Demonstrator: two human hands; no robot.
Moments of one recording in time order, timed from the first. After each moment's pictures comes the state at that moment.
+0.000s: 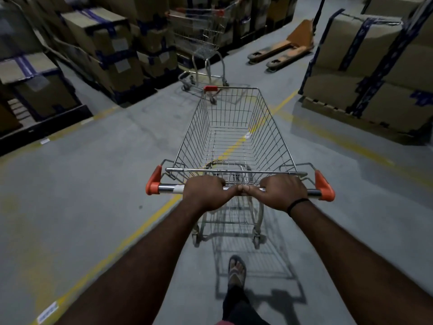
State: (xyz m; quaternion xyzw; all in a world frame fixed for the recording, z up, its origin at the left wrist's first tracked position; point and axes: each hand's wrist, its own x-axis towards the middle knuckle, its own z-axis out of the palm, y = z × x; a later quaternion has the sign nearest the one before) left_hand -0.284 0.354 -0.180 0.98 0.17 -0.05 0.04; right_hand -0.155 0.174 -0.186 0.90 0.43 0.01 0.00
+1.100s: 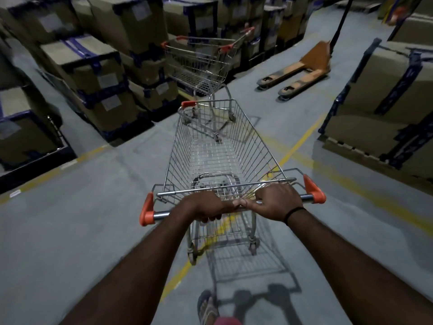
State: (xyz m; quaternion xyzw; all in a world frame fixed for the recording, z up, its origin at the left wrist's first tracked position) left_hand 0.172 0.701 -0.162 0.88 0.22 -0.25 0.35; right_hand 0.308 0.516 -0.184 0.88 0.48 0.02 0.00
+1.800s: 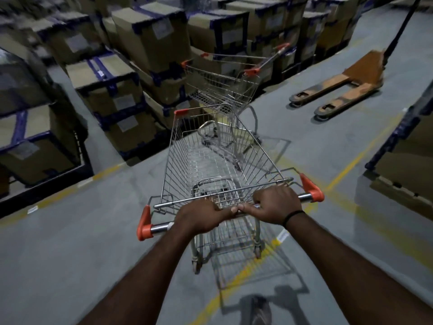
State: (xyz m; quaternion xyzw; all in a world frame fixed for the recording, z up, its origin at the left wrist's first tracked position) left_hand 0.407 0.875 -0.171 0.93 0.29 -0.11 0.18; right_hand 0.586 0.725 -0.187 0.82 0.57 0.07 -0.02
